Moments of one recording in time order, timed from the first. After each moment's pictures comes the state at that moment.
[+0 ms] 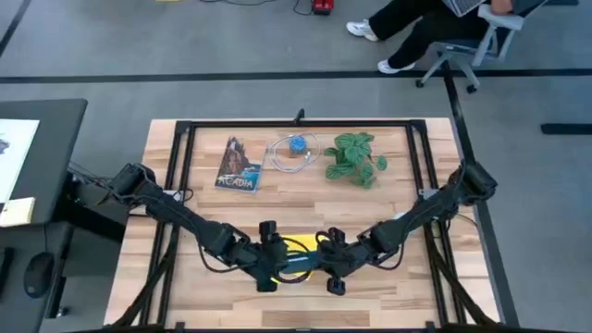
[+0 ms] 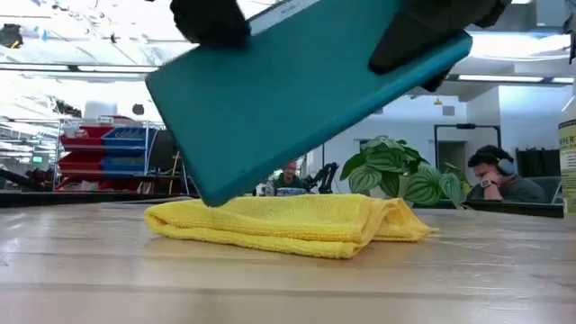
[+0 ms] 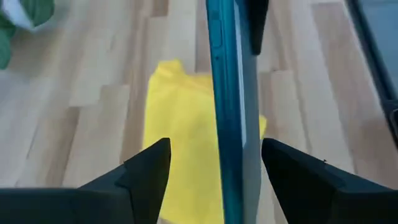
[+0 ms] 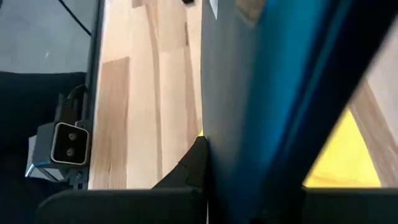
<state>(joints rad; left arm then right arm) -0.51 1.69 1.26 -0.48 -0.42 -0.37 0.51 1.71 1.14 -0.21 0.22 0.57</state>
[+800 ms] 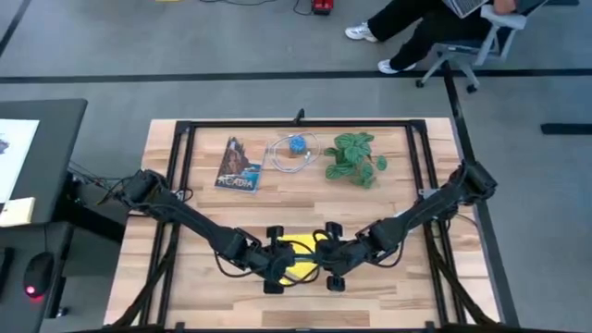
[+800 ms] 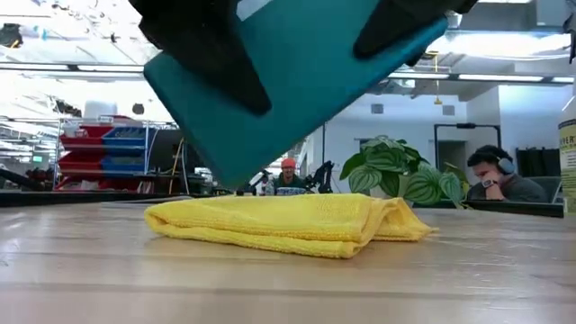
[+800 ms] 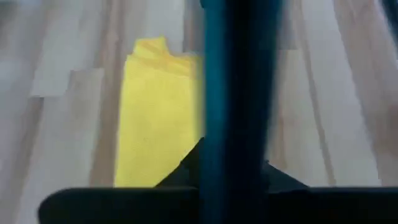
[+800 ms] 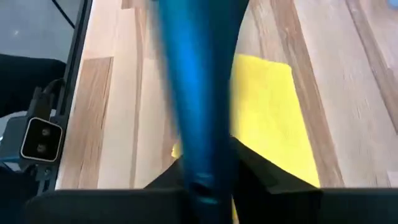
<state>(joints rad) -0.50 1.80 1.26 -0.42 -0.43 -0.36 0.49 1.71 1.22 -0.34 0.27 0.44</state>
